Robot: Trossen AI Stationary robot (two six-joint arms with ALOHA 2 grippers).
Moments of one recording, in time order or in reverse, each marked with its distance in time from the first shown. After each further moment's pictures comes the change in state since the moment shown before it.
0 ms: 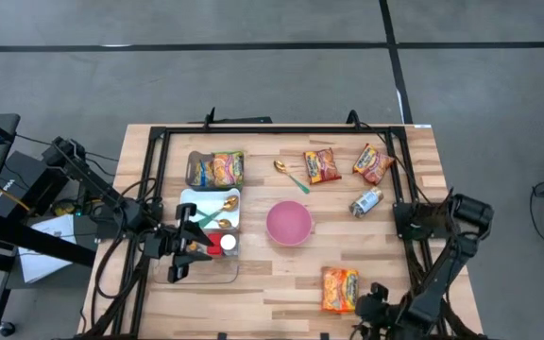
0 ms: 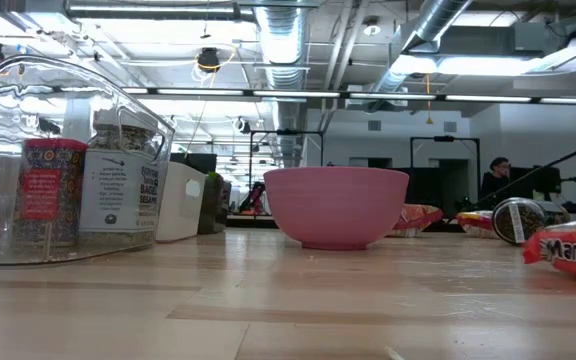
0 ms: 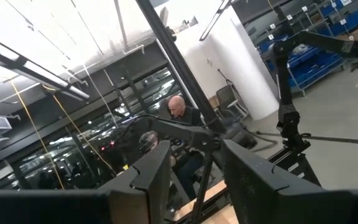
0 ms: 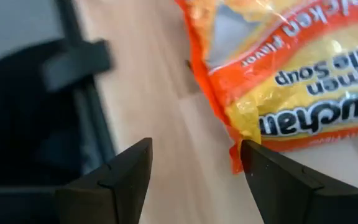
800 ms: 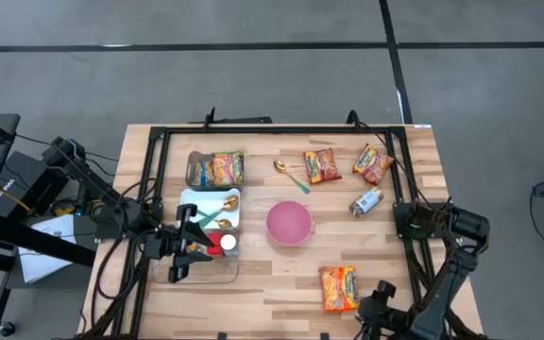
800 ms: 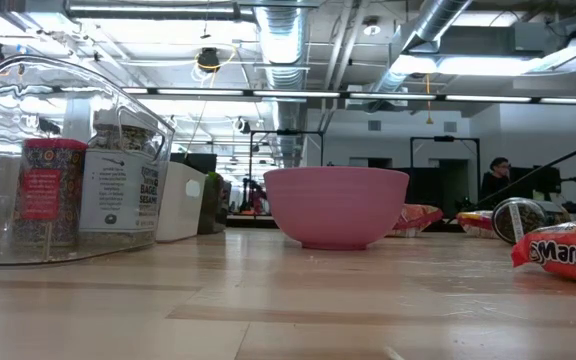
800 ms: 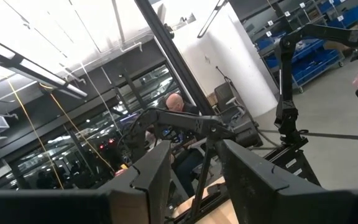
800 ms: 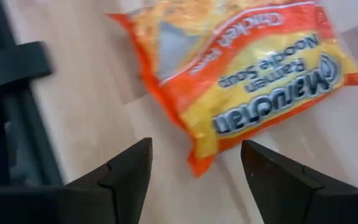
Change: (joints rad) left arm 0.000 0.000 0.000 -0.015 0.002 0.000; right arm 0.028 0.117 0.201 -0.393 0.068 0.111
